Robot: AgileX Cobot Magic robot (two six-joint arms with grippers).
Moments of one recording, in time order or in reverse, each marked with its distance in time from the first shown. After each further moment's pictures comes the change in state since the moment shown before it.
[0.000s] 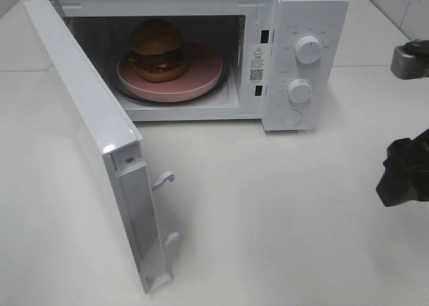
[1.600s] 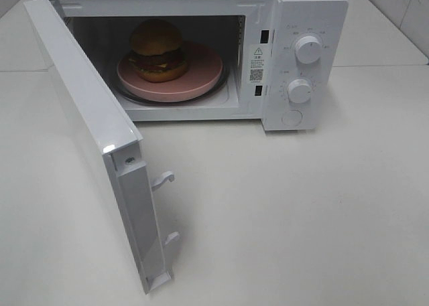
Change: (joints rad) left arm 0.000 0.000 0.000 0.000 0.000 0.000; right arm -0.187 -1.132 0.240 -0.044 0.094 0.038
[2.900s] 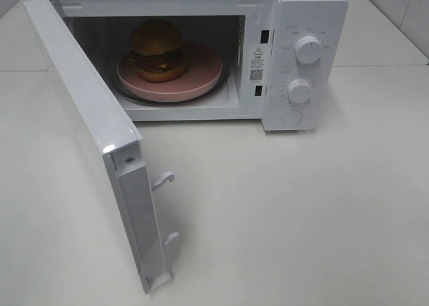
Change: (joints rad) left arm 0.000 0.000 0.000 0.000 0.000 0.000; right arm -0.004 0.000 0.017 0.000 -0.030 0.000
